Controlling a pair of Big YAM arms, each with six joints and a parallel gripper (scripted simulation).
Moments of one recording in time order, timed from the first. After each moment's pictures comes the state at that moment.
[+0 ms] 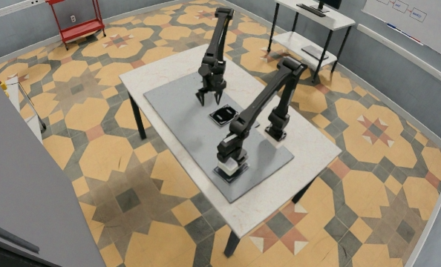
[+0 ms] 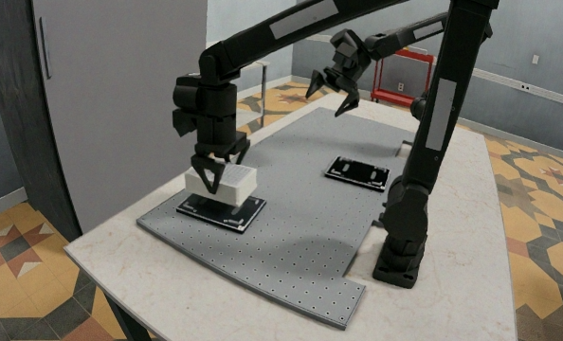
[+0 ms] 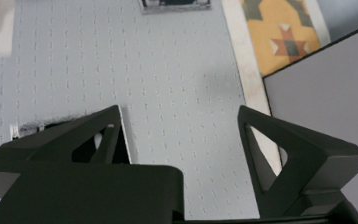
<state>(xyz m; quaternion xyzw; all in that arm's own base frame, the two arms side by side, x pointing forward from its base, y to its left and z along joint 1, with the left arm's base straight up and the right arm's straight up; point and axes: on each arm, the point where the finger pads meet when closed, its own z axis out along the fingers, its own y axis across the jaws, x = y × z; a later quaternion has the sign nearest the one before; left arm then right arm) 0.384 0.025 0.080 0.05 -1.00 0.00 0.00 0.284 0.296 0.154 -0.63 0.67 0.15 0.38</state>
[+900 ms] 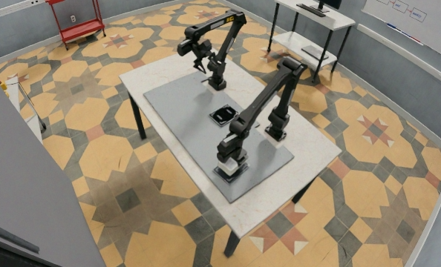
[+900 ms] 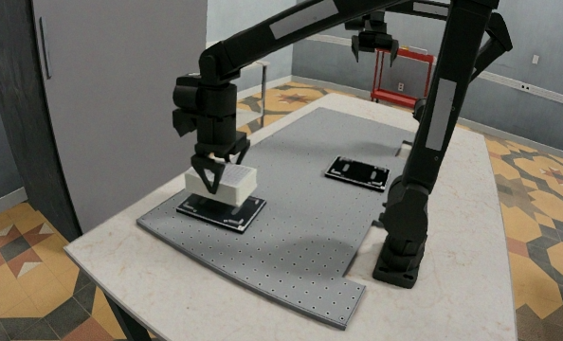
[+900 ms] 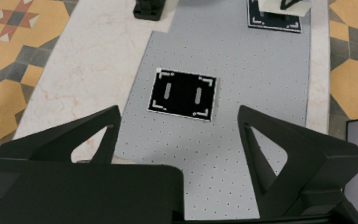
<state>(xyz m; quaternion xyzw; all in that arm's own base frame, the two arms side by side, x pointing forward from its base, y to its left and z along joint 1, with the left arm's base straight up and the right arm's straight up) 0.384 0.025 0.080 0.05 -1.00 0.00 0.00 0.189 0.164 0.277 -0.71 0.57 0.34 0.24</state>
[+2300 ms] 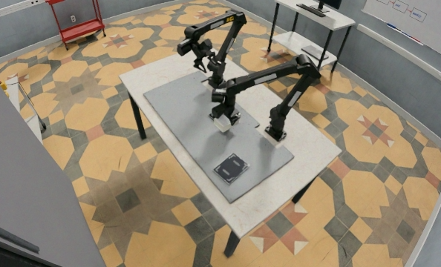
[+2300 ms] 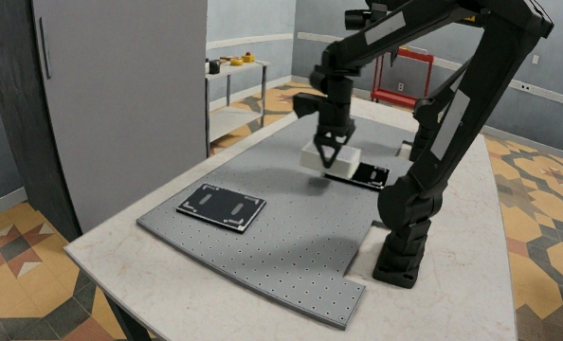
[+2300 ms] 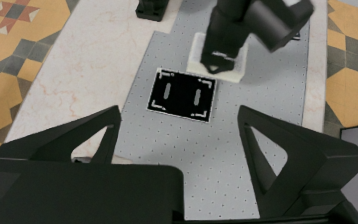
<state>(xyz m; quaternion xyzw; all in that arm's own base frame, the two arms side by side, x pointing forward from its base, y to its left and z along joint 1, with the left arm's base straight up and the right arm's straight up) 0.222 -0.203 0.081 0.00 -1.00 0.01 0.01 0.187 0.163 0.279 -0.72 0.55 0.34 0.25</state>
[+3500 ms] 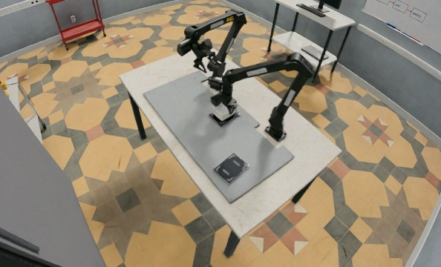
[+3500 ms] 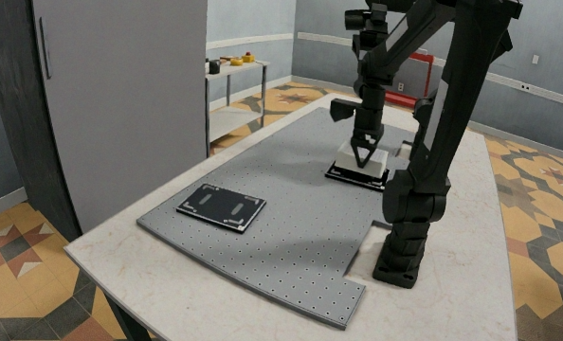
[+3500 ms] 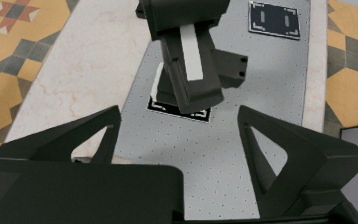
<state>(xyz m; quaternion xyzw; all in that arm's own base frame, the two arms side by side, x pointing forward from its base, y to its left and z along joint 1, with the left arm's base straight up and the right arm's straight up) 0.160 -0.287 0.060 0.00 -1.00 -0.01 0.00 0.187 0.163 0.279 -0.72 0.55 0.34 0.25</state>
